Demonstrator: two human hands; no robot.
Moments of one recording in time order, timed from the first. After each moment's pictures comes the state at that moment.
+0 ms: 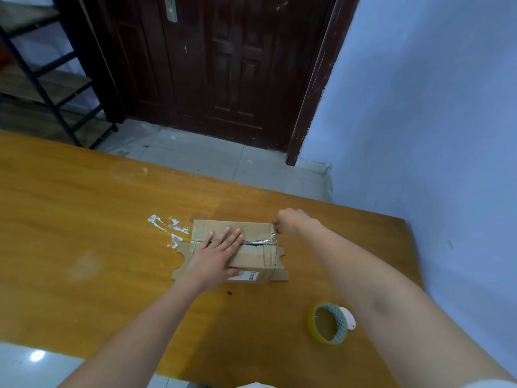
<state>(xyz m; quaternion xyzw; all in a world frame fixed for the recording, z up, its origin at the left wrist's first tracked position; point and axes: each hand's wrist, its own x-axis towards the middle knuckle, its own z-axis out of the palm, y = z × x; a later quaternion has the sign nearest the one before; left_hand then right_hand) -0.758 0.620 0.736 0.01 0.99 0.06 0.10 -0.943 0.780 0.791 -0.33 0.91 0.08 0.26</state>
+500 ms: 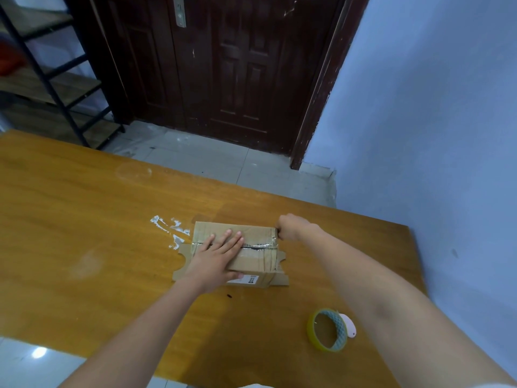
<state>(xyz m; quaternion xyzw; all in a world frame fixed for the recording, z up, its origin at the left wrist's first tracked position) -0.758 0.621 0.739 0.01 0.99 0.07 0.11 -0.937 0.779 0.794 -0.30 0.91 0.05 0.29</state>
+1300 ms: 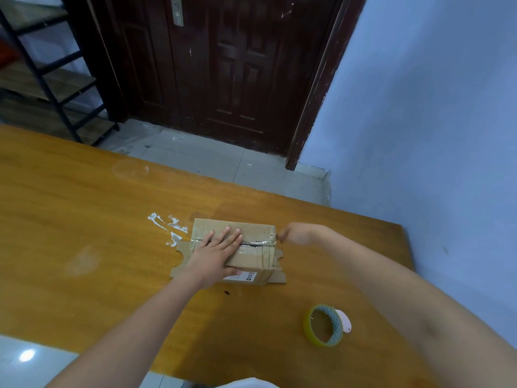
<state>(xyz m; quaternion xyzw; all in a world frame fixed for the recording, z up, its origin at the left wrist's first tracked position) -0.756 0.621 0.742 0.01 0.99 0.08 0.12 -0.924 0.802 0.815 -0.22 0.88 -0.01 0.43</state>
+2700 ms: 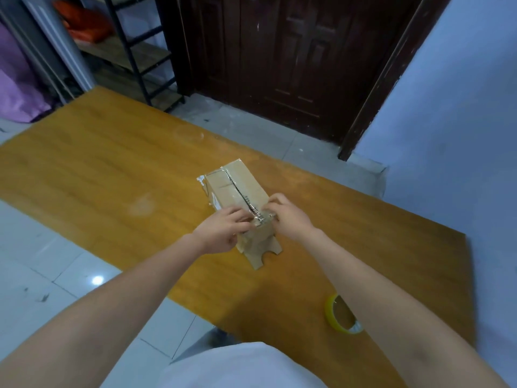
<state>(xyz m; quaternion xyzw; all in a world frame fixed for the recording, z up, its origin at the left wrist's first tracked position) -0.698 0.601 0.773 0.10 0.99 0.11 -0.05 -0.852 0.753 0.771 -0.47 0.84 -0.16 0.20</state>
